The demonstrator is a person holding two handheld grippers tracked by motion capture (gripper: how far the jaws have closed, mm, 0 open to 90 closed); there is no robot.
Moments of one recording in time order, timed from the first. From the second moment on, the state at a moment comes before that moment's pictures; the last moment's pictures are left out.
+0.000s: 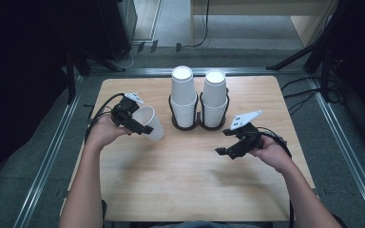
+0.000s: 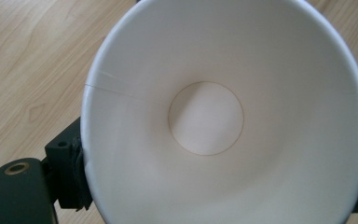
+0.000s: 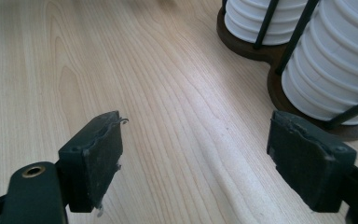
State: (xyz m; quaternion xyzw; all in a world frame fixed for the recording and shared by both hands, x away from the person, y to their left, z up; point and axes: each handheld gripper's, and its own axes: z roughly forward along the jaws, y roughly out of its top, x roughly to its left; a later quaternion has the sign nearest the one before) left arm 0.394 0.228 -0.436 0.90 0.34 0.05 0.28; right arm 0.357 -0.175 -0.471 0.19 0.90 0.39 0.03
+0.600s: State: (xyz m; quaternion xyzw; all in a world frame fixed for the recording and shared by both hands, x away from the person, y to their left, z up) left arm 0.412 0.264 -0.442 0.87 0.43 0.10 0.22; right arm 0.356 -0.184 -0.473 0.21 0.90 0.39 0.03
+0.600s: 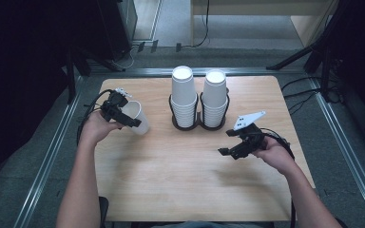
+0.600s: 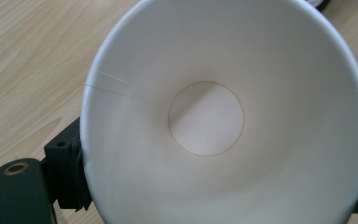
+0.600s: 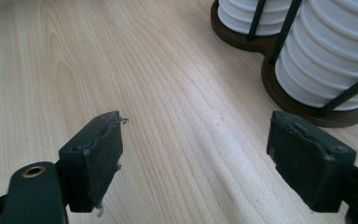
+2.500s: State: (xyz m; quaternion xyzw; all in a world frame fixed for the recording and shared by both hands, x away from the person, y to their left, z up) left arm 0.414 0.278 -0.446 0.84 0.48 0.10 0.23; right arm 0.355 -0.179 -0.478 0.20 0.91 0.37 0.03
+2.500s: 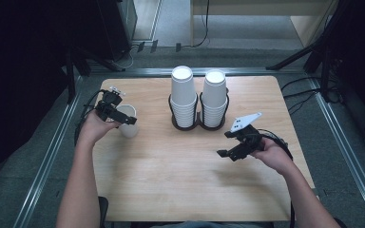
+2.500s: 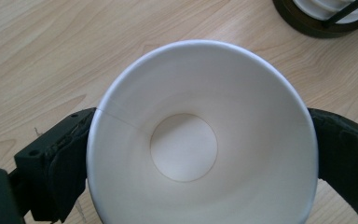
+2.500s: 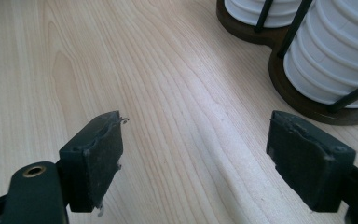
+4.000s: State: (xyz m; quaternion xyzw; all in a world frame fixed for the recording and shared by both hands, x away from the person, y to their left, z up) left arm 0.397 0.272 -0.395 0.82 0.47 0.08 0.31; right arm 0.354 -0.180 -0.478 0.20 0.91 0.37 0.03
